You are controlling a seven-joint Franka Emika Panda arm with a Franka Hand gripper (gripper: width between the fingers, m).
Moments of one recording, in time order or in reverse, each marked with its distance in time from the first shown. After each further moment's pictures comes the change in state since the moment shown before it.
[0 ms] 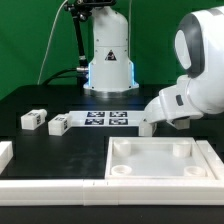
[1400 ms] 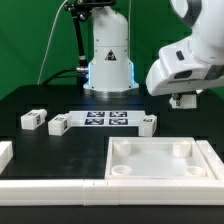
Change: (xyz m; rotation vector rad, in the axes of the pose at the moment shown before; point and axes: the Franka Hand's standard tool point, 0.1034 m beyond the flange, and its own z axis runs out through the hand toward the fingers) arm -0.025 -0.001 -0.060 -0.010 0.375 0.051
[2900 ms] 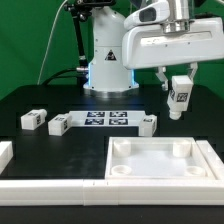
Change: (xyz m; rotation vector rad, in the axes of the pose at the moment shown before) arm 0.038 0.059 -0.099 -0.036 0.879 -0.029
